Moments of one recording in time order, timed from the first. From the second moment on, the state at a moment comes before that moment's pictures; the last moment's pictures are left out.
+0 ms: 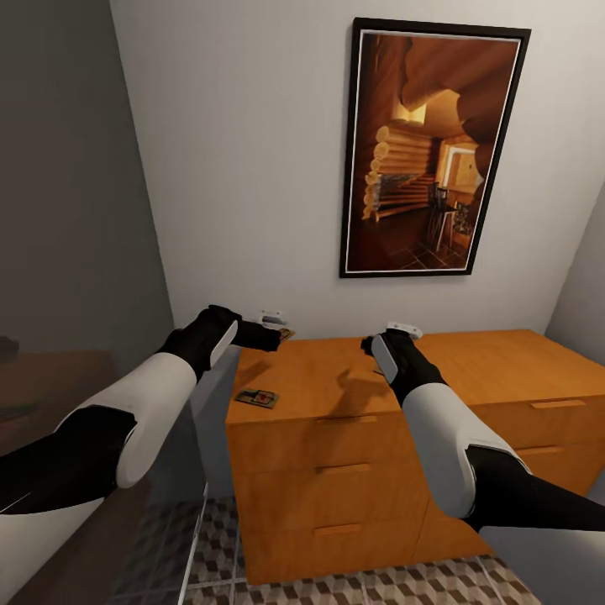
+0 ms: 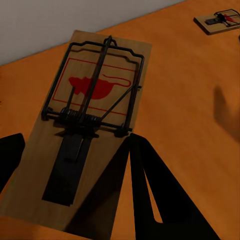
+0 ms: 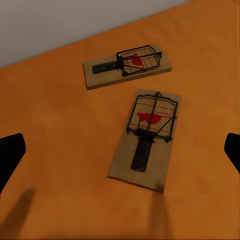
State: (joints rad) left arm -1.30 -0.10 -0.17 -0.37 -0.03 0.67 -0.47; right arm -1.16 0.17 -0.23 -0.50 -0.03 0.52 -0.43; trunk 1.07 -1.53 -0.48
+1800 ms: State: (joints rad) left arm -1.30 -0.11 -0.17 -0.38 -0.03 0.67 -0.47; right arm -1.16 0.15 -0.23 -0.47 -0.03 0.49 -0.41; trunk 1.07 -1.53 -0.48
